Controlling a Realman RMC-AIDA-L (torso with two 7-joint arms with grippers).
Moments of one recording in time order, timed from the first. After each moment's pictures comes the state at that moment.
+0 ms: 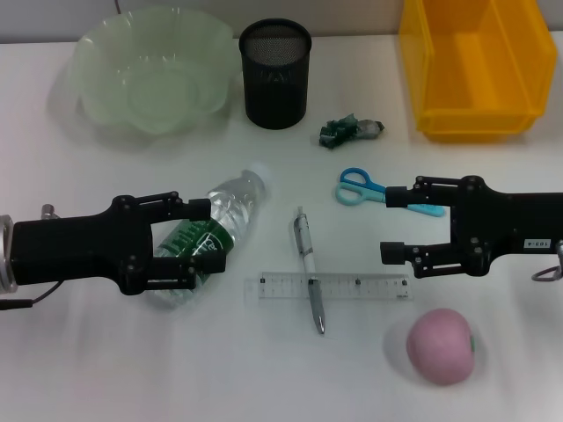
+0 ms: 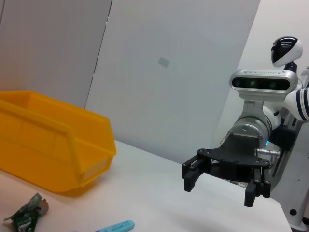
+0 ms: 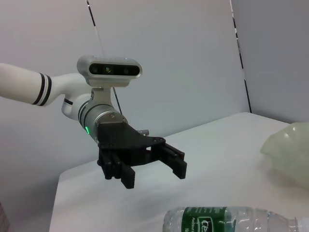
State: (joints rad) left arm -0.46 -1.98 0.84 0.50 1.83 1.75 -1.26; right arm 0.51 2.02 -0.77 -0.56 -1.93 -1.73 1.25
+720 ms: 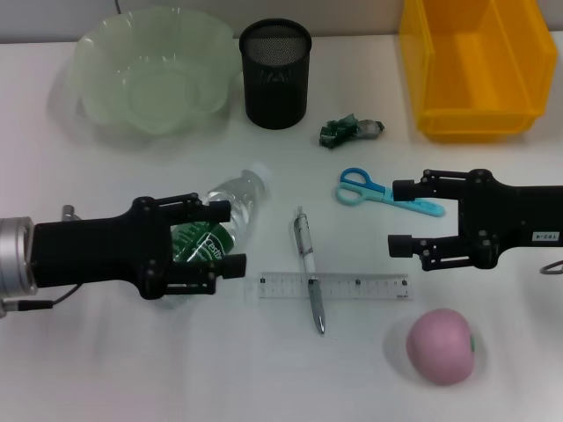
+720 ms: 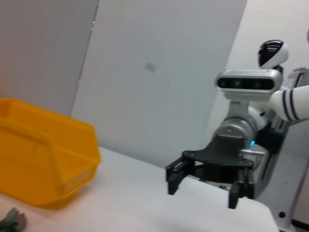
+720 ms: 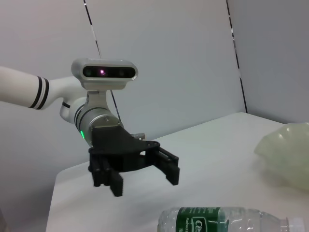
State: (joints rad) left arm -0.46 -1.99 0.85 0.50 1.83 1.75 -1.25; right arm 0.52 2.01 -0.76 -0.57 -1.93 -1.74 1.26
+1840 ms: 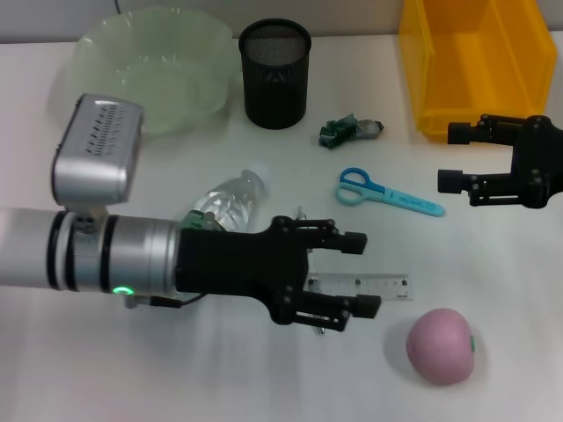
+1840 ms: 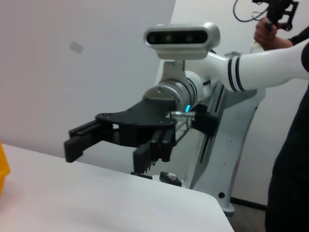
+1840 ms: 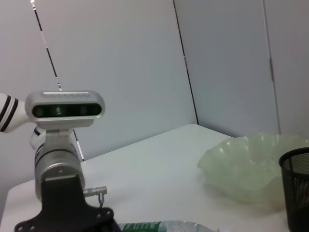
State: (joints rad) left arm -0.73 -2.08 0.95 0.20 1.82 1.63 -1.07; right arm 0.52 1.95 -0.66 -0.64 -1.93 -1.74 1.36
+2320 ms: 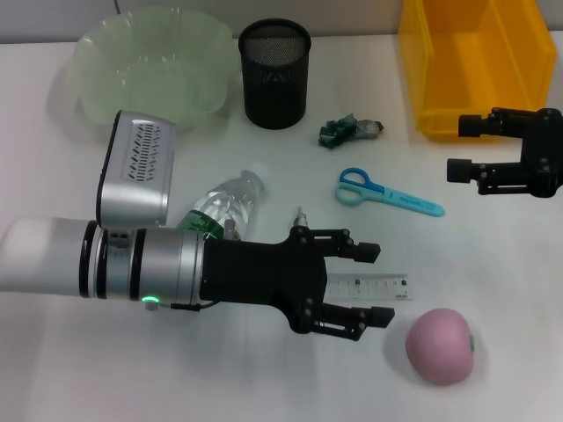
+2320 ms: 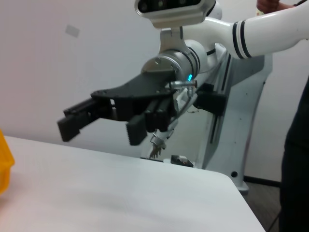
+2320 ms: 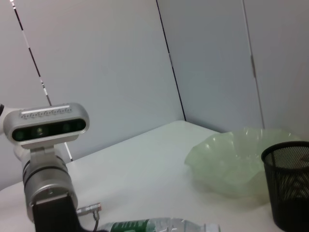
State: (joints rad) left arm -0.80 -2.08 0.94 0.05 1.83 1.52 -0.90; right arm 0.53 1.94 -0.64 -0.66 -1.96 -1.73 1.42
